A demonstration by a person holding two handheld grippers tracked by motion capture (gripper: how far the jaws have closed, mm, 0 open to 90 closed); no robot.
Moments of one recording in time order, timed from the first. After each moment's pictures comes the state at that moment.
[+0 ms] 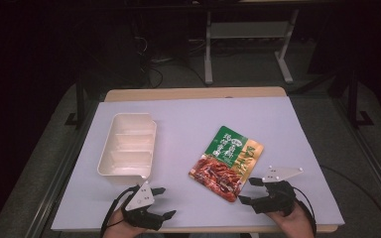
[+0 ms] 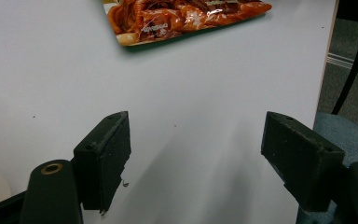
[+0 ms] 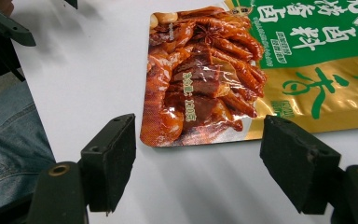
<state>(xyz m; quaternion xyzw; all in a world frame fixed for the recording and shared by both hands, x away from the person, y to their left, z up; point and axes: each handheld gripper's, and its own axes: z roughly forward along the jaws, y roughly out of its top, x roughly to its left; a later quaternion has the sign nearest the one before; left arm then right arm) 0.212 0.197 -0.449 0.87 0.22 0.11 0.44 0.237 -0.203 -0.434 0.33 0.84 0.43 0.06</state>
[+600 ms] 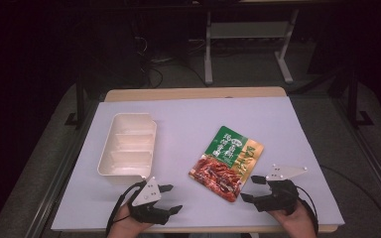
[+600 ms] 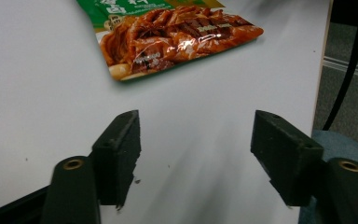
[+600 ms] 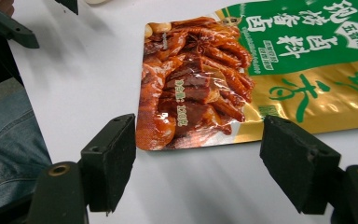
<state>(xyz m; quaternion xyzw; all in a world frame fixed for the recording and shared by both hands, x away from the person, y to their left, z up) 0.221 0.176 -0.435 0.87 0.20 0.11 0.44 0.238 -0.210 -0.430 0.34 0.83 0.44 0.07</state>
